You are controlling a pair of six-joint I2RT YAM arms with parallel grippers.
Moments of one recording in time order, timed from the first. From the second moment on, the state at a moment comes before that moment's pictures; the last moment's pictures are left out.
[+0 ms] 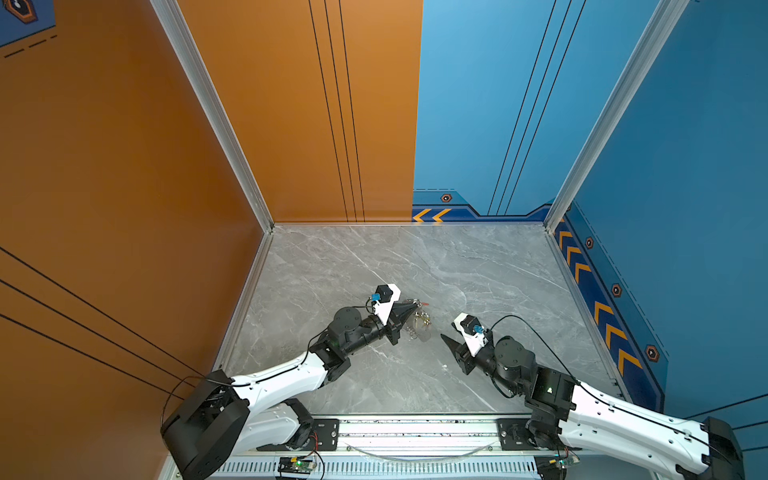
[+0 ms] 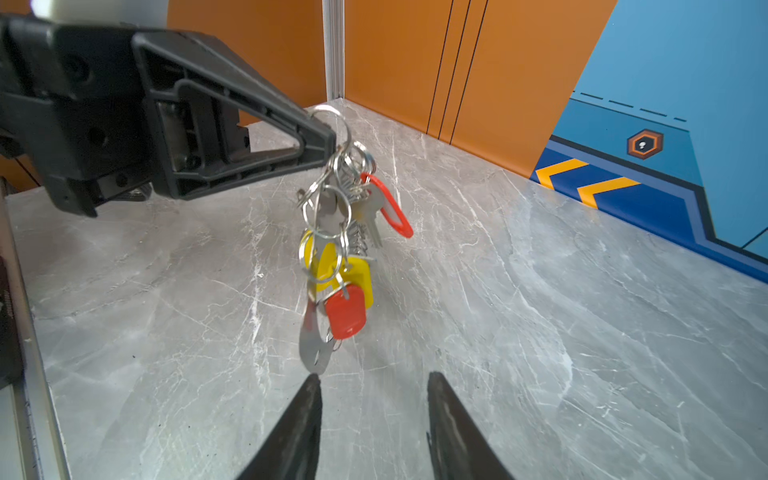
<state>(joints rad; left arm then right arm) -0.76 1.15 0.44 0.71 0.23 -0.18 1.03 0.69 0.34 0.08 0.28 0.04</state>
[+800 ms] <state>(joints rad) -0.82 1.11 0.54 0.57 0.07 -0.31 1.03 0.94 0.20 0.59 0.15 0.05</state>
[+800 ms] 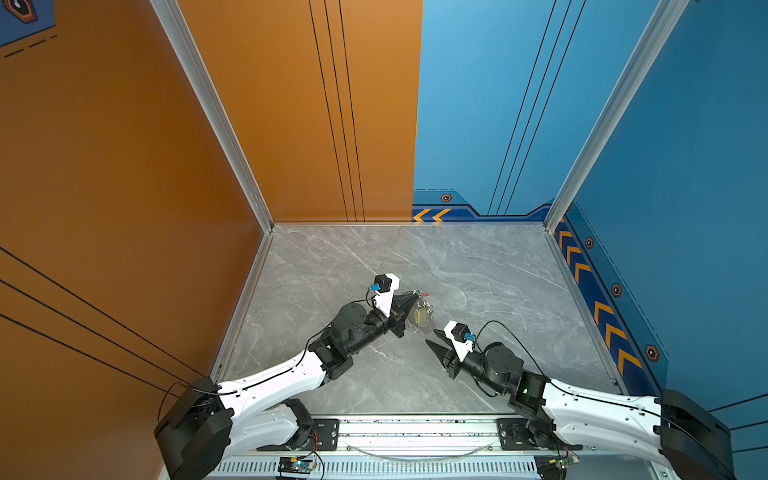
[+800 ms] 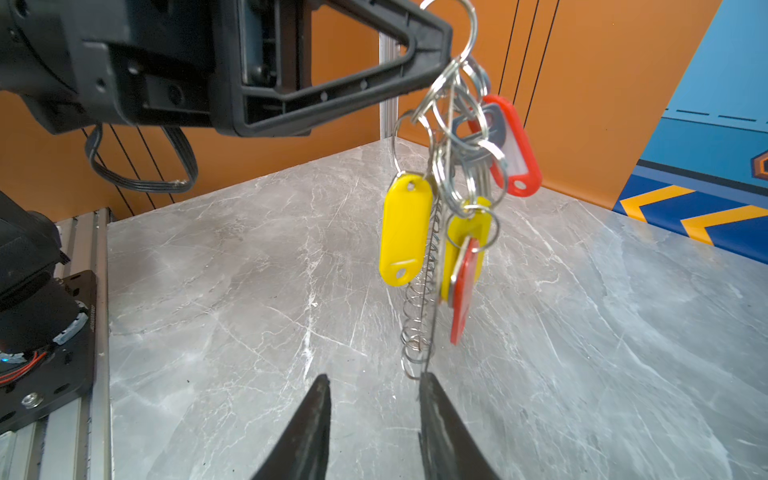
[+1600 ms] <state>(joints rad) -0.83 1.10 0.54 0.57 0.05 -0.33 1.03 1.11 0.21 0.75 0.25 0.03</state>
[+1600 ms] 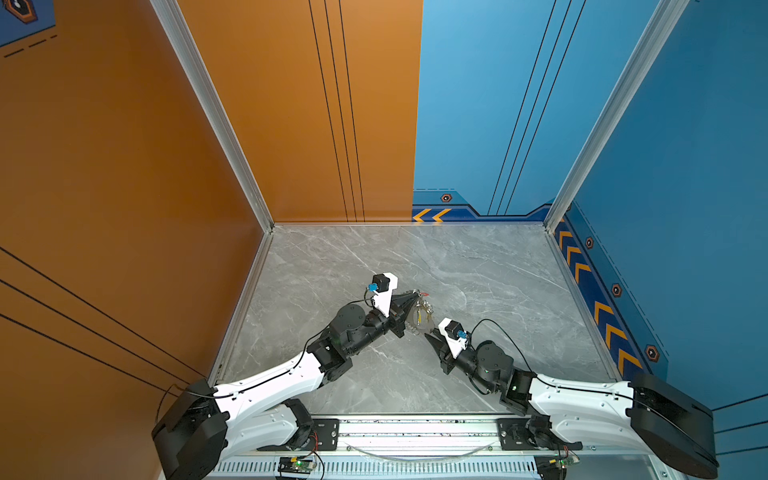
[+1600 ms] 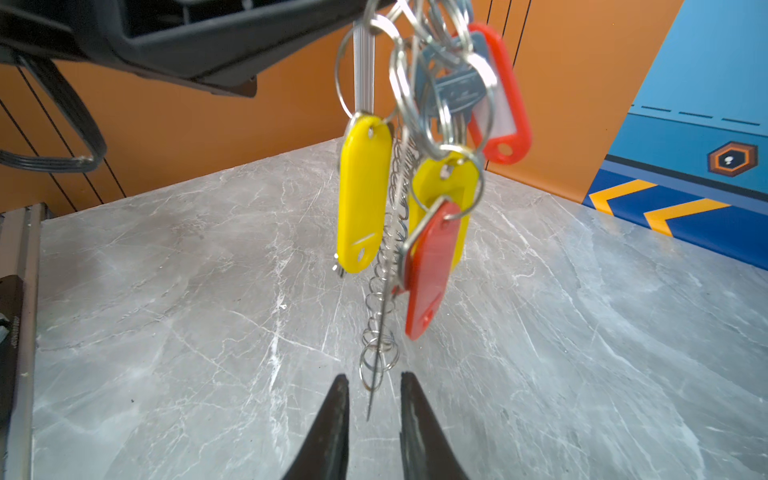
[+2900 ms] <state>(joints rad) -0.60 1.01 0.60 0.15 -0.25 -0.35 0.92 1.43 1.21 -0.83 0.23 0.17</state>
